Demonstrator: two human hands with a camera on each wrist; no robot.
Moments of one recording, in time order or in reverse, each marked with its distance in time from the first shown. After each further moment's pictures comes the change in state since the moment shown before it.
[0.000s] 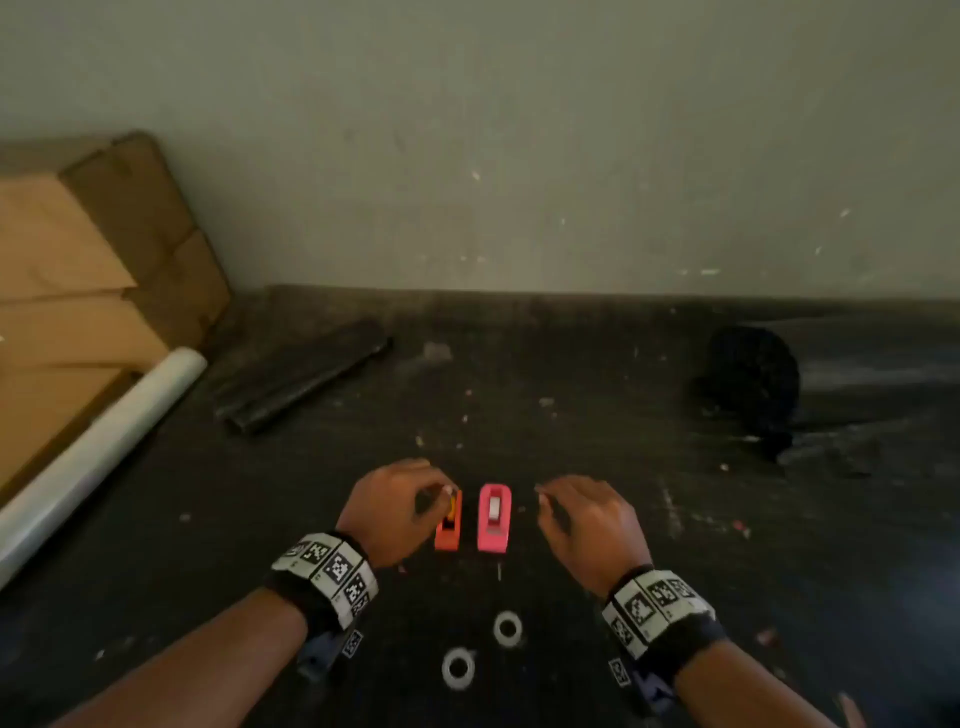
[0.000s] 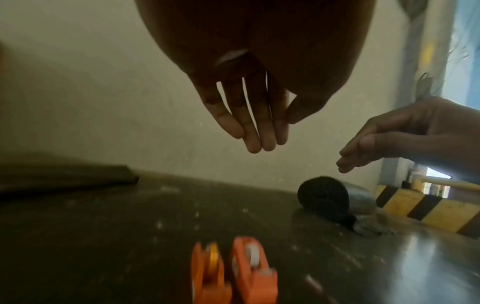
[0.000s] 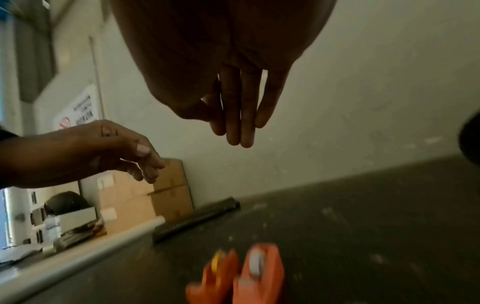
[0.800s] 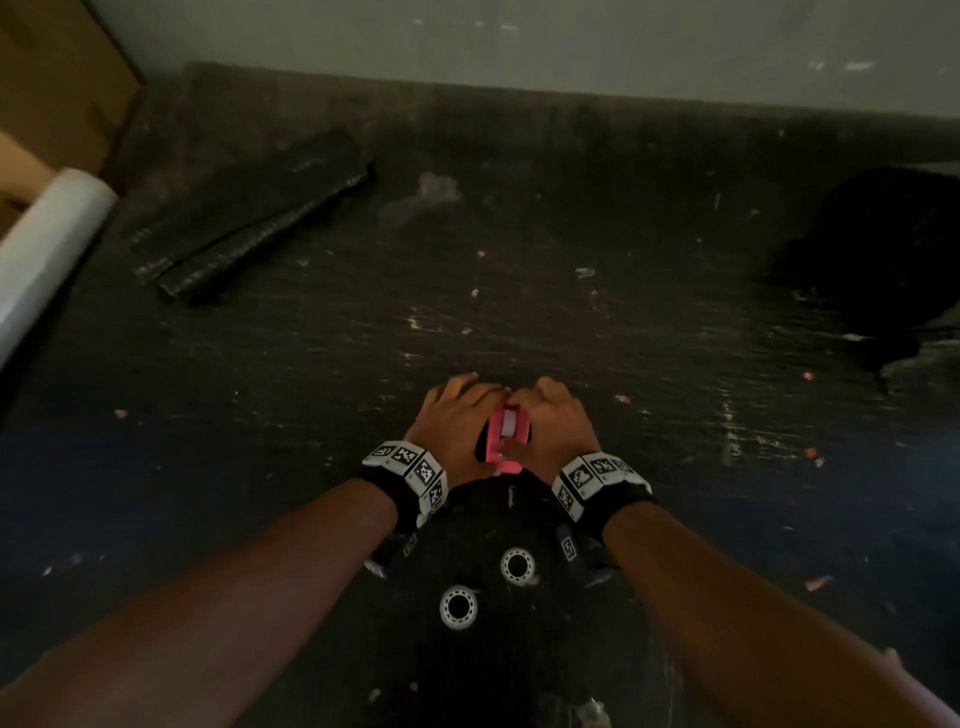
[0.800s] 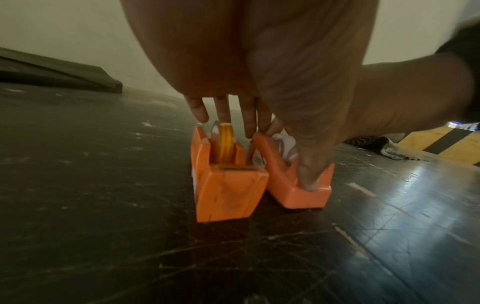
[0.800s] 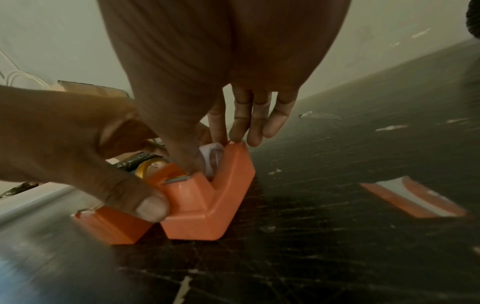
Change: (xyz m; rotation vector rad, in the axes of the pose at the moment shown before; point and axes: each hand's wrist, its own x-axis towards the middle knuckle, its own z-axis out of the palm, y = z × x) left_hand 0.076 -0.075 0.164 0.149 -0.542 -0.109; right_hand 0.101 0.067 0.167 -0.046 -0.555 0.223
